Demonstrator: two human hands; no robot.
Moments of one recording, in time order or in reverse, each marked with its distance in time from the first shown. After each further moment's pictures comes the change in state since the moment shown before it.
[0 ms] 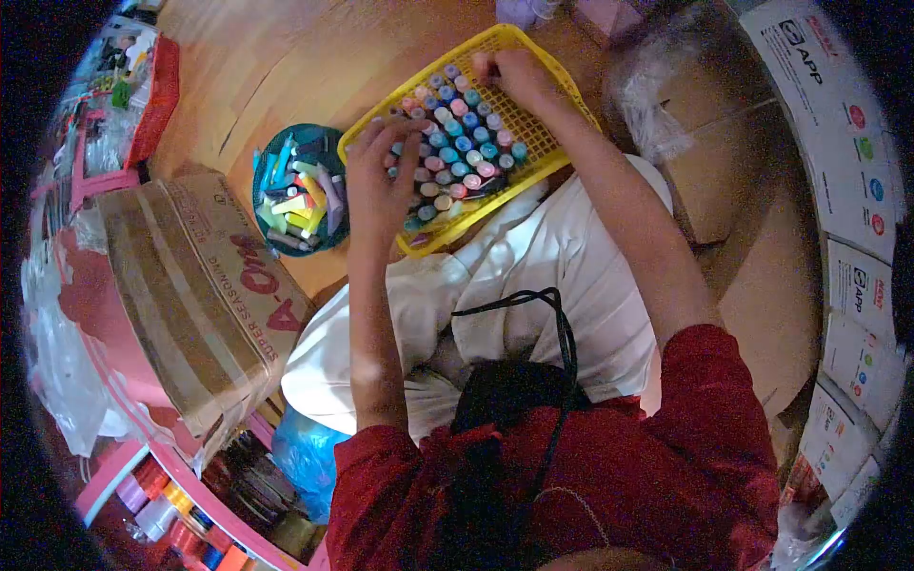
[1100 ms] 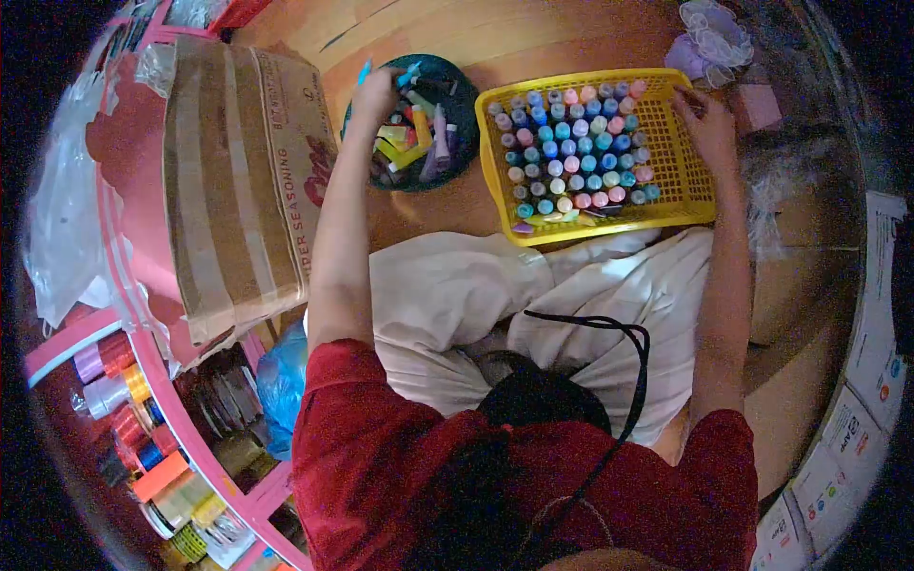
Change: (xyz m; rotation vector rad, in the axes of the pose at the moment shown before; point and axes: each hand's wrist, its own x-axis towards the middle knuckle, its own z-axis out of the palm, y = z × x) left_hand 0.003 -0.258 -0.121 0.706 -0.205 -0.390; right_hand -0.010 -0.037 -0.056 -0.422 0.054 -0.012
